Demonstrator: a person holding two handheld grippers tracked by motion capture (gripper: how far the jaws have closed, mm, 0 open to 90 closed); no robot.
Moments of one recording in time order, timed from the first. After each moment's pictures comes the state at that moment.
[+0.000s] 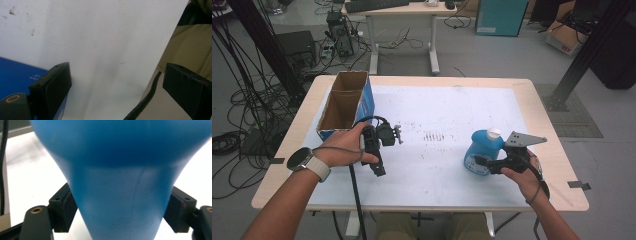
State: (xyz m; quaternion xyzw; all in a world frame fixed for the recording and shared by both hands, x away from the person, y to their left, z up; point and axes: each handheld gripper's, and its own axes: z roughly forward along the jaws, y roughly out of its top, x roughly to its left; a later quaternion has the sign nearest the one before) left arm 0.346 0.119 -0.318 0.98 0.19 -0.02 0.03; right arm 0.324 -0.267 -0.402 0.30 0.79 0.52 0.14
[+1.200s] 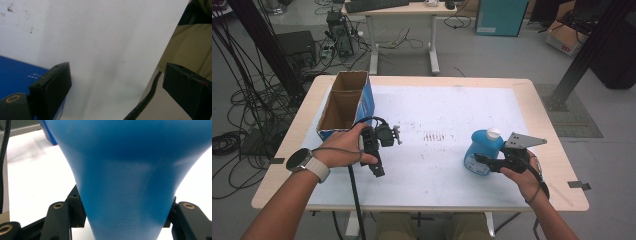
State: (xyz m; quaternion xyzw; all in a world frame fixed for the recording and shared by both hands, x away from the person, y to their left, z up) left arm 0.345 0.119 -0.321 0.98 0.20 -0.02 0.03; right arm 0.323 -0.267 -0.404 0.29 0.79 0.52 0.15
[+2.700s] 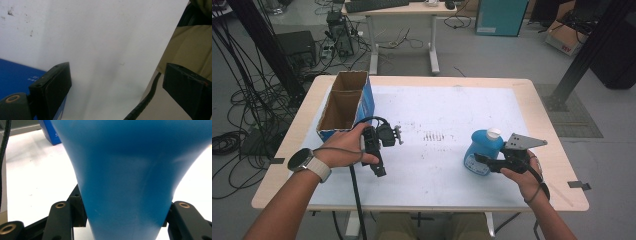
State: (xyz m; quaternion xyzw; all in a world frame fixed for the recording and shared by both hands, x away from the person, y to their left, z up) left arm 0.348 0.118 -0.319 0.98 0.17 -0.02 0.02; right arm 0.322 -0.267 -0.405 0.28 0.79 0.52 0.15
